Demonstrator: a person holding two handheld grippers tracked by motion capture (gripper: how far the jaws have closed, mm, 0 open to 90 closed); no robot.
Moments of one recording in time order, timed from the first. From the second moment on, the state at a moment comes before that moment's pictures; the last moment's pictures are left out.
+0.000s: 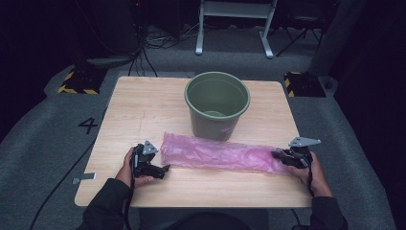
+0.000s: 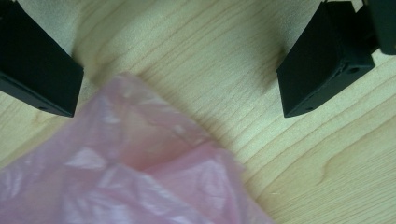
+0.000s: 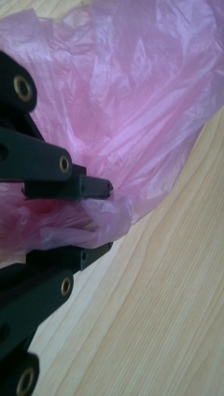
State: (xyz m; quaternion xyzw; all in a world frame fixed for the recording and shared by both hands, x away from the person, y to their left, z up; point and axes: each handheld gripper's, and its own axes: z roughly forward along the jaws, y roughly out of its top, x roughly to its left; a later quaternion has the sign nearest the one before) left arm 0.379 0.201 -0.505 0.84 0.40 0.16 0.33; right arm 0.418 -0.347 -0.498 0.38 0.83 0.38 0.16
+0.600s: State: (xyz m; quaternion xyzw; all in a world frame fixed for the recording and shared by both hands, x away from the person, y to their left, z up) left arm 0.386 0.191 -0.505 0.85 0.38 0.15 0.34; right arm 0.402 -0.339 -0.460 0.39 0.80 0.40 0.22
